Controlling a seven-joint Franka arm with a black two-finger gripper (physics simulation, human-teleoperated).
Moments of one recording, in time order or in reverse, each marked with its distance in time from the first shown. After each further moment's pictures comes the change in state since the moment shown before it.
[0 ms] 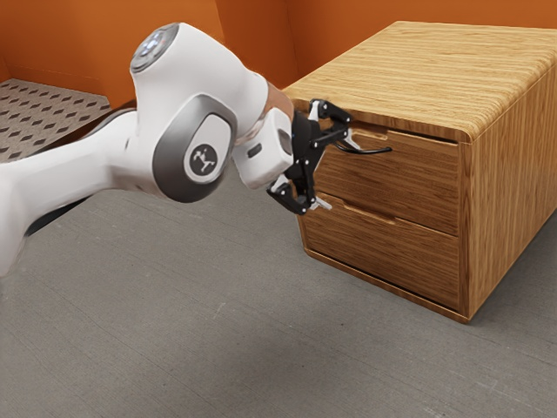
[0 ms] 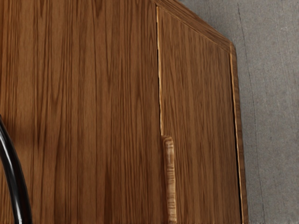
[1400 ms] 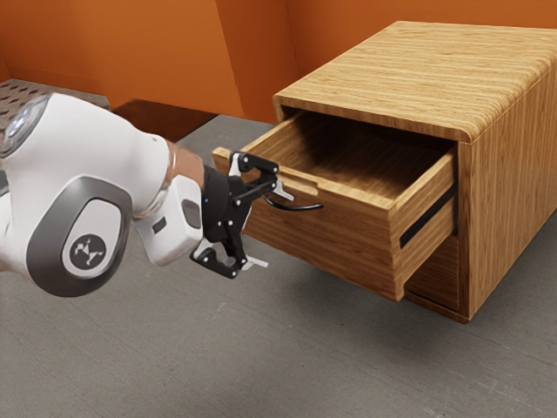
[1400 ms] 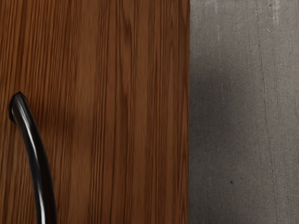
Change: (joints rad) arm -0.003 -0.455 -0.004 -0.518 -0.038 0.121 -0.028
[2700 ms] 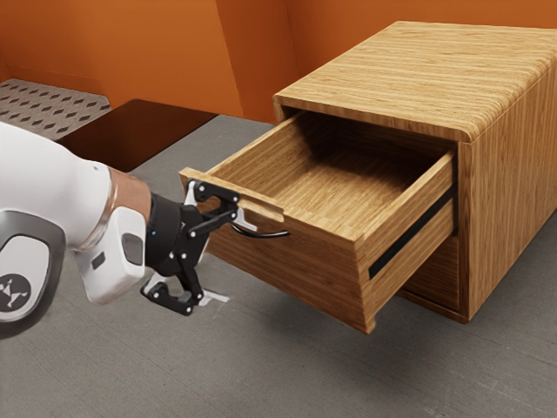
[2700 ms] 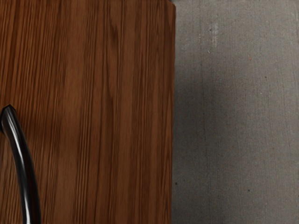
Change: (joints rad) arm -0.007 -0.219 0.001 -0.152 -0.009 -0.093 -0.020
